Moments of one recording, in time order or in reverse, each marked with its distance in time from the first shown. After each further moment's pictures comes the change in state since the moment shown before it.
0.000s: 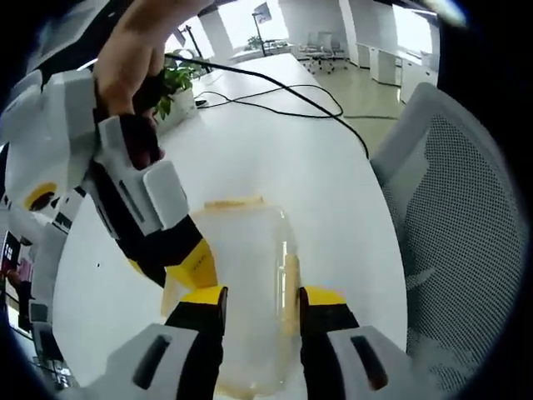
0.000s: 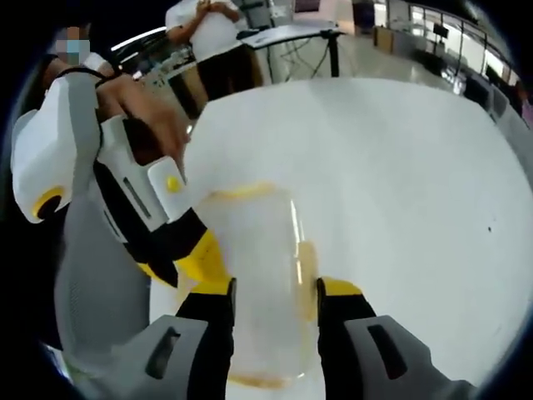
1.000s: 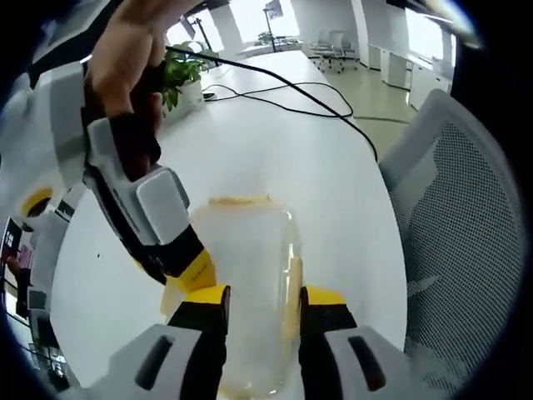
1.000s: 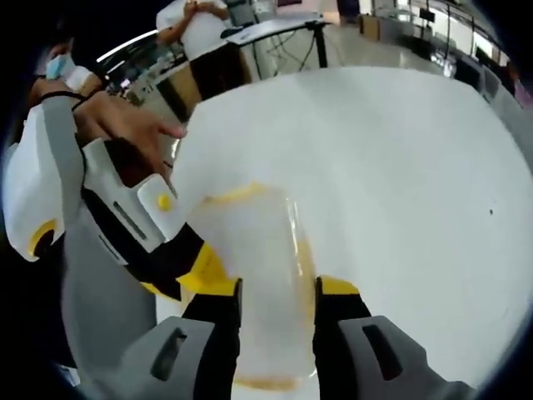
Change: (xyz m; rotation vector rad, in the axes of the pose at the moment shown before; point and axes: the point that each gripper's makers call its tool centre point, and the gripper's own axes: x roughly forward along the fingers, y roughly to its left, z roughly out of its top) left arm 0.004 0.004 0.002 -0.060 0.019 0.028; right arm 0.003 0.003 0.000 0.083 0.029 -0.001
